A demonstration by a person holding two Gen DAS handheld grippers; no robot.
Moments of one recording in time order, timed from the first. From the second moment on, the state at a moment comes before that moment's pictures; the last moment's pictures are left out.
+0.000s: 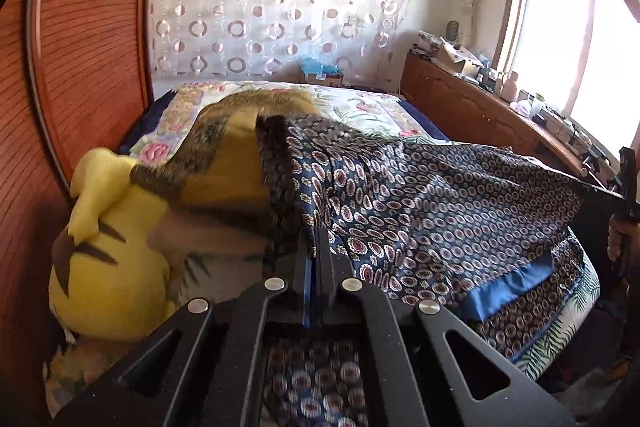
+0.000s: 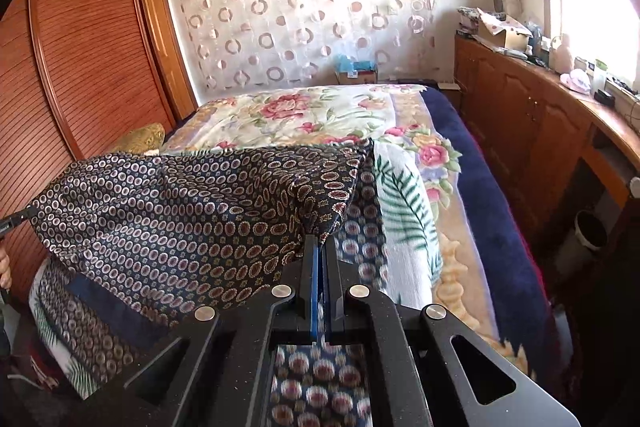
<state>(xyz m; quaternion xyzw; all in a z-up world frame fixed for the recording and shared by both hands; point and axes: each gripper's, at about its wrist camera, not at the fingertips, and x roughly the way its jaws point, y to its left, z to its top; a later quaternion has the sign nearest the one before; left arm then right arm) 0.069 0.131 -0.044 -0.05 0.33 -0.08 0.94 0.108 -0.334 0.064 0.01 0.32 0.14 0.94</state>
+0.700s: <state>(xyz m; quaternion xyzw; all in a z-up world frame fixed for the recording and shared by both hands) 0.038 0.139 -0.087 -0.05 0.38 -0.05 0.92 0.074 -0.349 0.038 -0.03 0.38 0.10 0.92</state>
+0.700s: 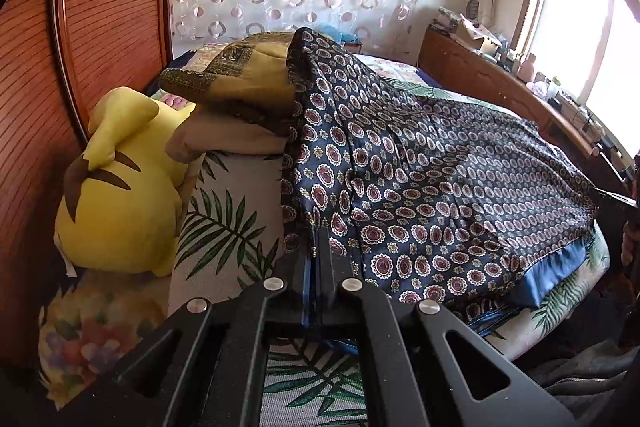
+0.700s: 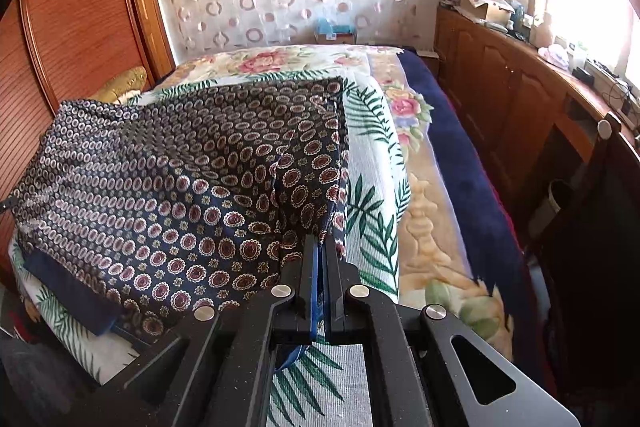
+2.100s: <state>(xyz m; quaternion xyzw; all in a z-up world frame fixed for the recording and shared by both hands) 0.038 0.142 -0.109 -0.06 0.39 -0.02 0.92 0.079 -0.212 -0.012 -0.09 0.39 0.17 0.90</state>
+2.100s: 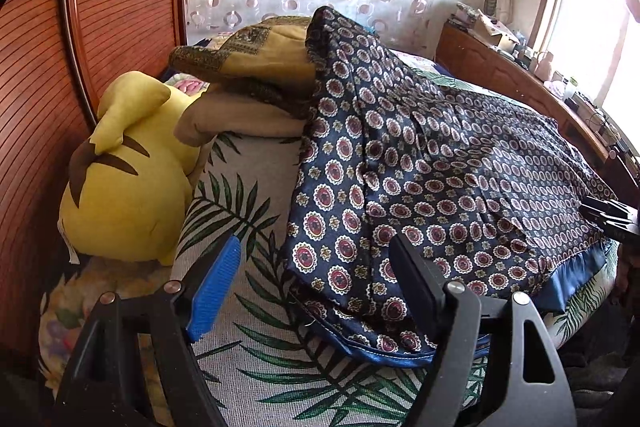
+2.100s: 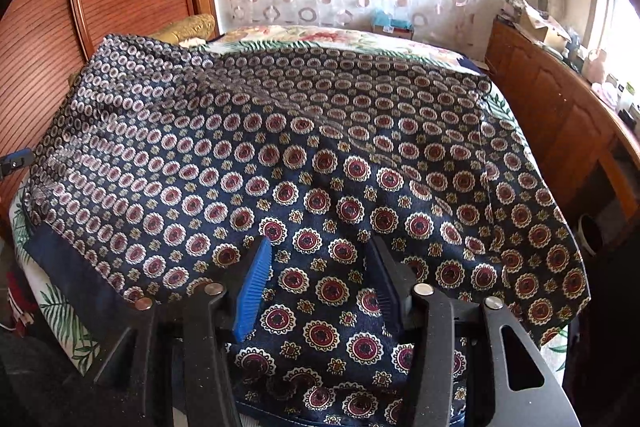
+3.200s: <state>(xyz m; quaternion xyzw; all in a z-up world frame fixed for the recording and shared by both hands) 0.033 0.138 -0.123 -0.10 0.40 -0.04 0.91 0.083 -0.212 -0.013 -0.10 0.39 0.16 0.90</state>
